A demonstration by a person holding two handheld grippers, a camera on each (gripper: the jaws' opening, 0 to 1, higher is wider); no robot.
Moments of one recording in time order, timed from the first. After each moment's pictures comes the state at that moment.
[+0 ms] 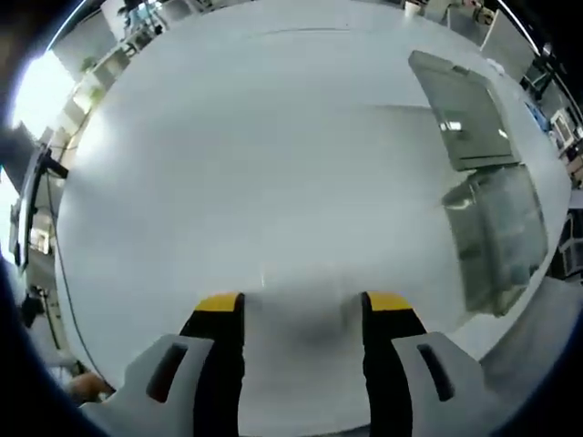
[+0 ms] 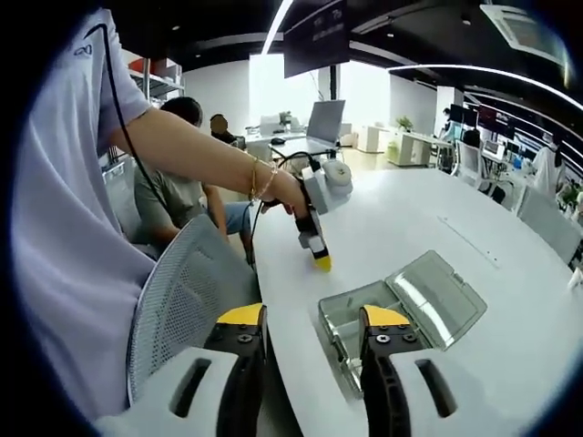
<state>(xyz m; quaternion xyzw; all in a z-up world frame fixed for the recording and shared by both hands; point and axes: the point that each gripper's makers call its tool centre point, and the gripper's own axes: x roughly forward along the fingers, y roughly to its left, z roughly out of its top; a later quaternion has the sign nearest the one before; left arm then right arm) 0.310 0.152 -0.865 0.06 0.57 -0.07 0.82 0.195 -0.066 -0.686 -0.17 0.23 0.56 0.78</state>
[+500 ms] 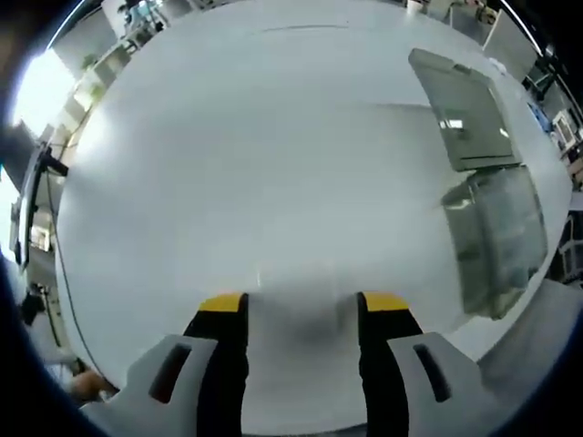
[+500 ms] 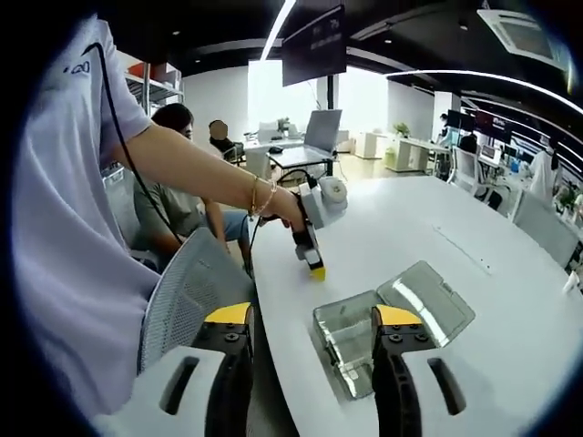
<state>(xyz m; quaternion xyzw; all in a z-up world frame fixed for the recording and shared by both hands) 0.310 0.148 -0.866 0.06 0.57 -0.06 0.81 0.201 -0.075 -0.666 -0.17 0.21 0.56 0.78</state>
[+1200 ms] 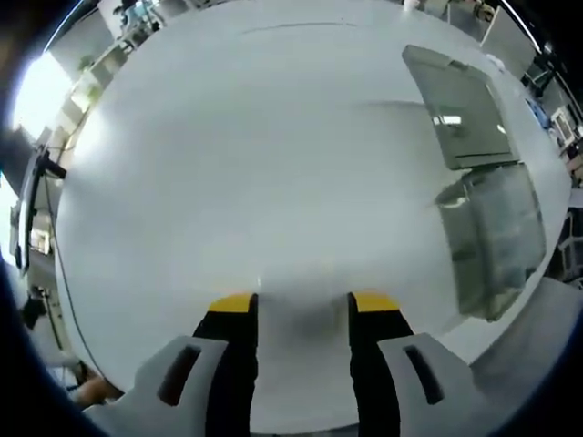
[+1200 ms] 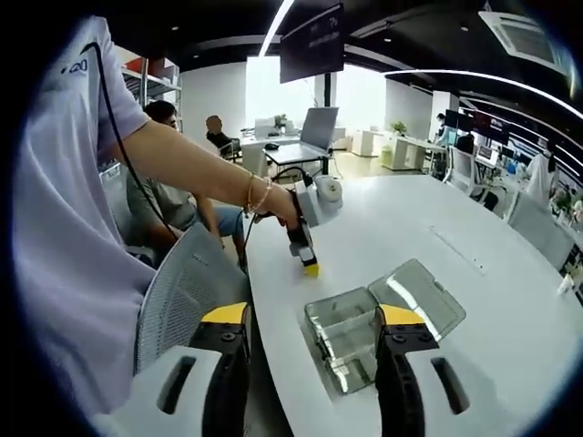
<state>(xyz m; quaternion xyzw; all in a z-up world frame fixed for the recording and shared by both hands) 0.311 0.140 -0.865 0.06 0.58 -0.07 0.81 0.208 -0.082 -0.665 -0.18 0.21 0.55 0.79</state>
